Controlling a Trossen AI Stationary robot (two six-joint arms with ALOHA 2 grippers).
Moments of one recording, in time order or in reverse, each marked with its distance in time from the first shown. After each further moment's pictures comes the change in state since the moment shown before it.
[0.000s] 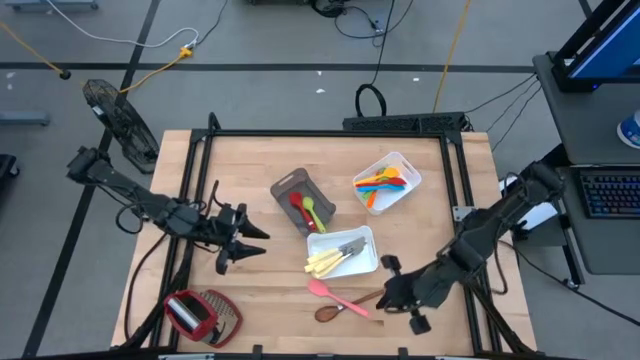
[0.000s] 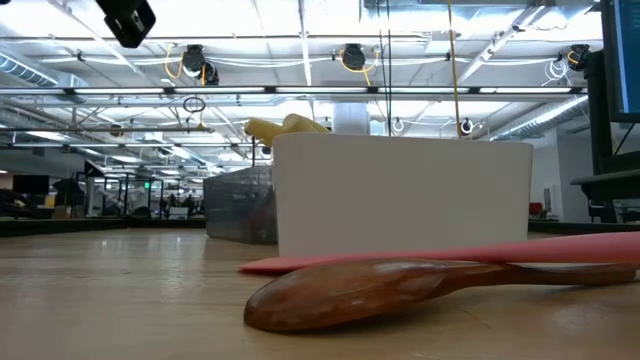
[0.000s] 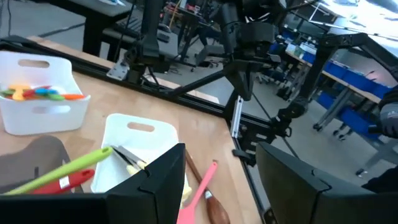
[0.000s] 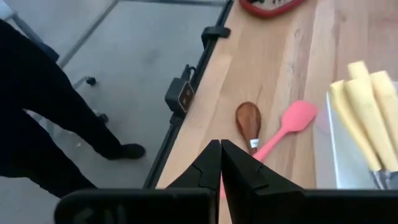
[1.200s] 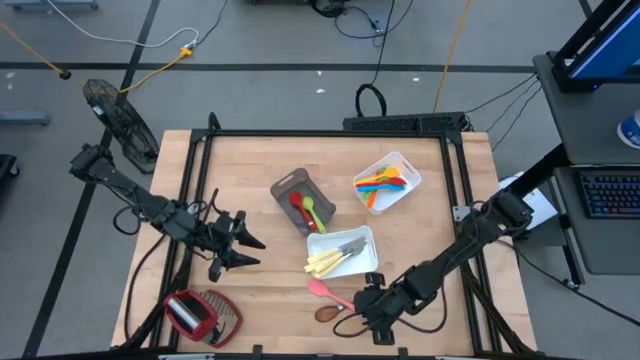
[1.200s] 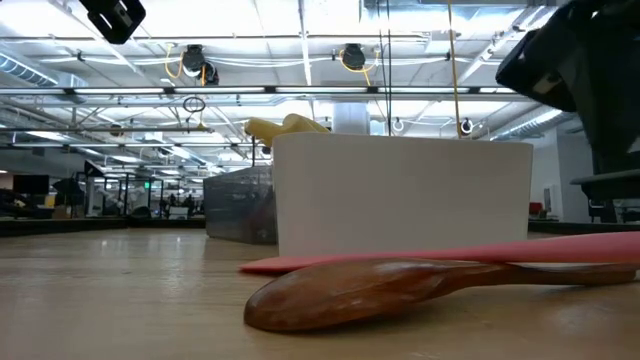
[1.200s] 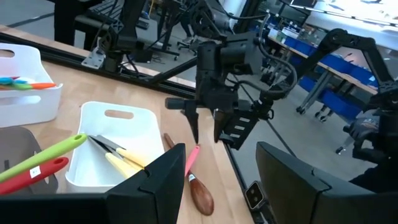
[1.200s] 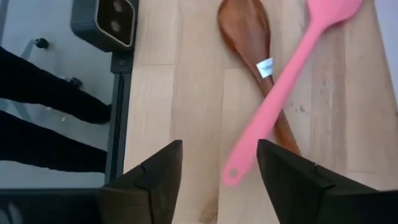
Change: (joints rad) left arm -0.066 -0.013 -0.014 -0.021 0.030 0.009; right arm -0.038 0.419 0.092 -0.023 -0.084 0.277
